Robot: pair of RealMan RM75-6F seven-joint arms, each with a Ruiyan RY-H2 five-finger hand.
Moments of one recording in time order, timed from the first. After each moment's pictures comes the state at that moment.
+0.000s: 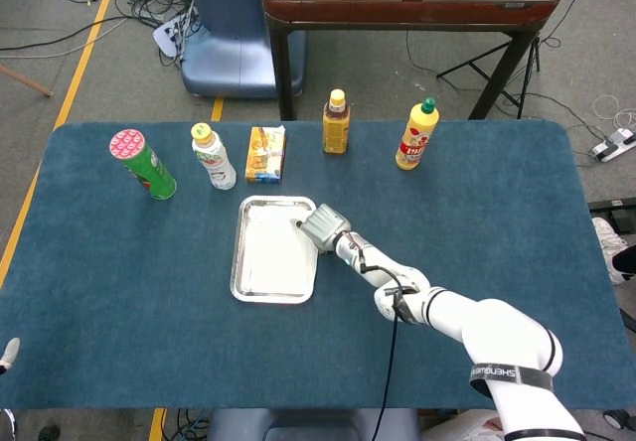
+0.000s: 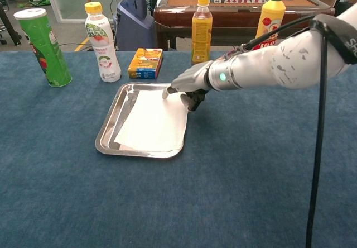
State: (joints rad) left arm 0.07 -1.04 -0.05 -1.62 1.45 1.63 0.03; right arm 1.31 -1.79 0.08 -0.87 -0.95 0.33 -0.39
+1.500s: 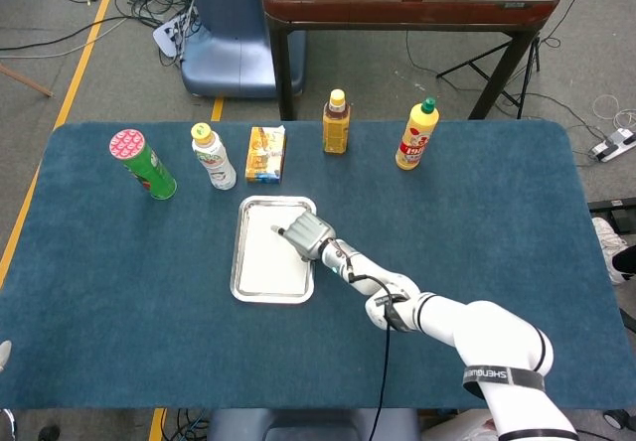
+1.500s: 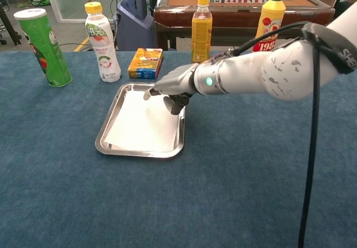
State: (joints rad) left arm 0.09 -1.04 -0.06 -1.60 1.45 1.64 0.01; right arm 1.32 -1.80 0.08 -0.93 -1.03 0.40 -0.31
